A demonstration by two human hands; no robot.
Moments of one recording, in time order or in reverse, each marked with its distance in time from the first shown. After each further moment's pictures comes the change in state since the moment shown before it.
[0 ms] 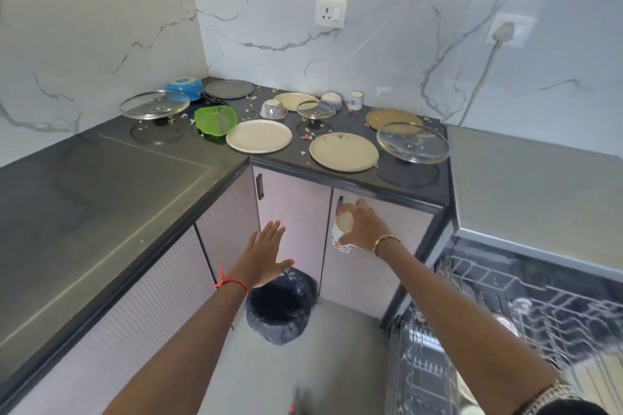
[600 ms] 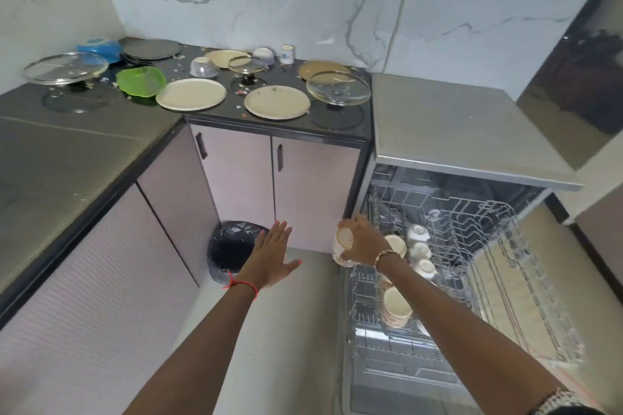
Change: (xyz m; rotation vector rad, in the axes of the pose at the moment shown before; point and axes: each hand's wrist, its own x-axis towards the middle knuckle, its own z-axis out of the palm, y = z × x) left_hand -0.101 0.132 0.073 -0.065 -0.092 0.196; right_hand -0.208 0.081 0.030 -0.017 -0.077 0.220
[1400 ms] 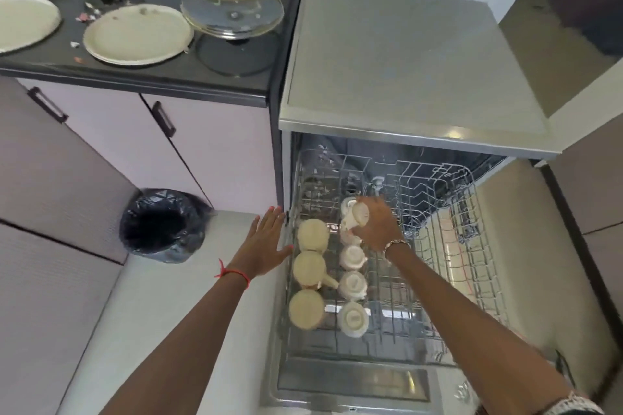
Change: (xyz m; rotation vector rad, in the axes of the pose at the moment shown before) left_hand 0.201 0.157 0.128 -0.037 -0.170 0.038; right_hand 0.080 0.295 -0.028 0.191 0.056 0.262
